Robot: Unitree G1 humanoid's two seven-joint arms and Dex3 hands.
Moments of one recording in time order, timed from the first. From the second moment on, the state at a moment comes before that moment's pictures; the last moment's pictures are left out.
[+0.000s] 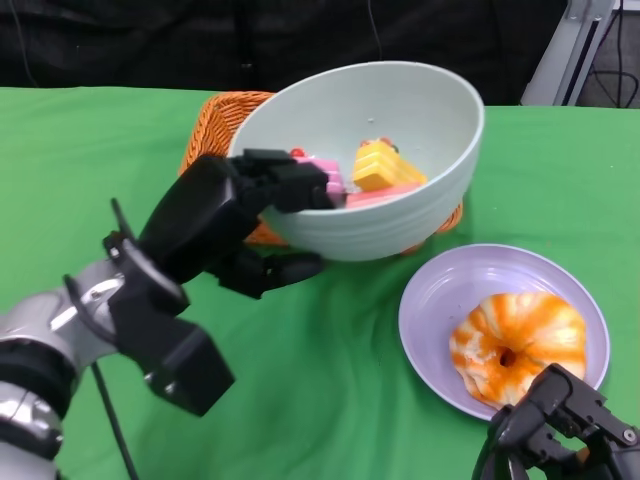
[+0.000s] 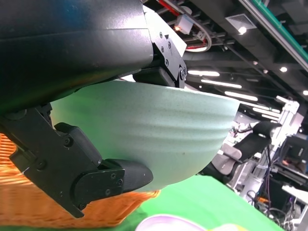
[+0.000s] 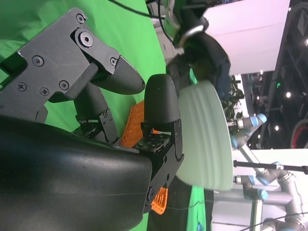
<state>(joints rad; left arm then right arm) -0.79 0.27 -0.37 1.01 0.63 -1.19 0.46 0.56 0.00 0.17 -0.34 0.22 -0.35 0.22</state>
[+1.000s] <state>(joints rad) -0.98 -0.05 -0.14 1.22 0.27 -0.85 0.10 0.55 0.00 0.16 -0.29 0.20 -0.39 0.23</state>
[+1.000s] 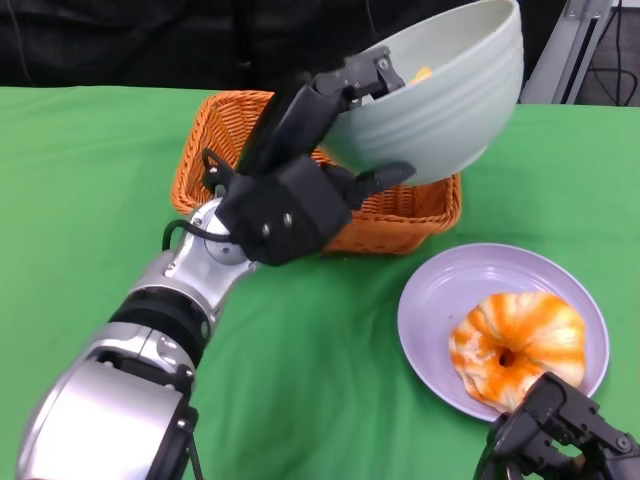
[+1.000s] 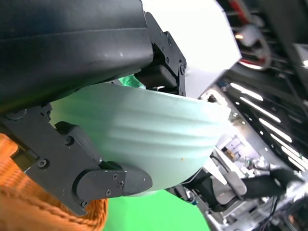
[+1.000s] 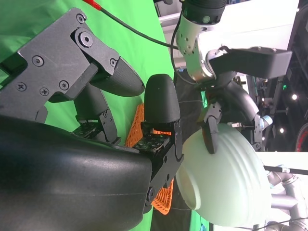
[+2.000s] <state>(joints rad) -1.07 -0.15 0.22 1.20 -0.22 -0.33 -0.43 0.57 0.00 0.16 -0.28 0.20 -0.40 0.23</state>
